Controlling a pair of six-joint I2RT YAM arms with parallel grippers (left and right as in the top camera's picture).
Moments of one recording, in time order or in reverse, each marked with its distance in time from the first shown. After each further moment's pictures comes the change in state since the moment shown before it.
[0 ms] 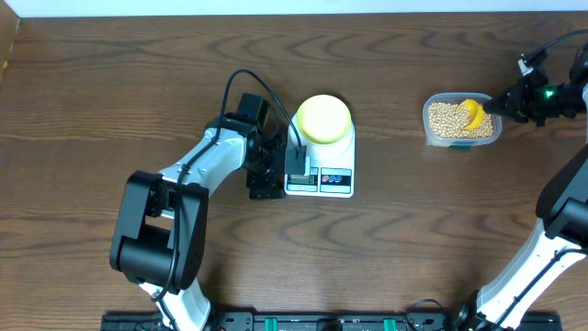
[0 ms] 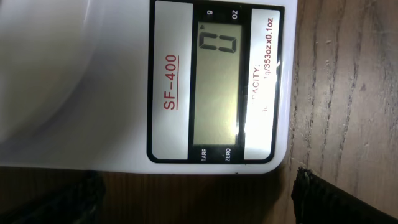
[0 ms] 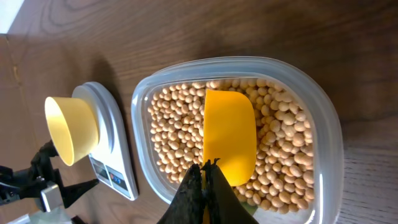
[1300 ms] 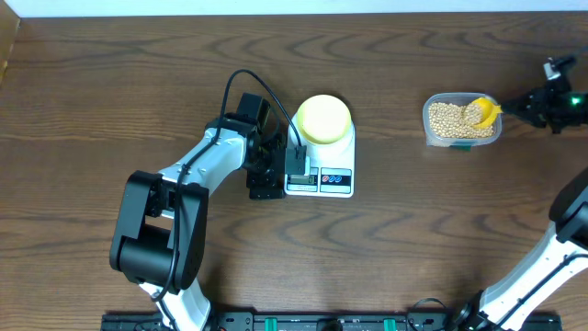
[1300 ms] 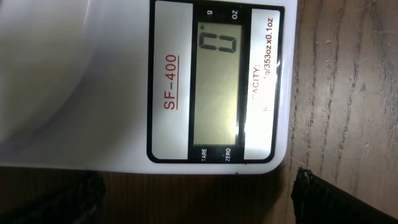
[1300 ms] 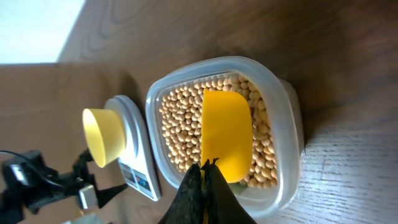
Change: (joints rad) left arm 0.000 0.000 0.000 0.000 0.000 0.000; right arm -0.109 0.000 0.000 -0.034 -0.126 0.001
